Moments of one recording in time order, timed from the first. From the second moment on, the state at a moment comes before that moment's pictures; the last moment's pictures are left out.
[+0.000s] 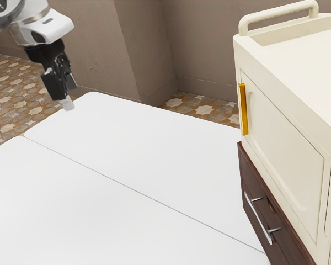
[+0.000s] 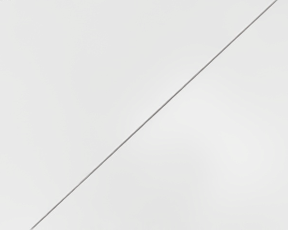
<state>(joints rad) -0.05 0.03 0.33 -1.26 -0.03 1.40 1.02</state>
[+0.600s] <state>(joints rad) -0.18 -0.39 0.23 -1.84 0.12 1.59 1.26</state>
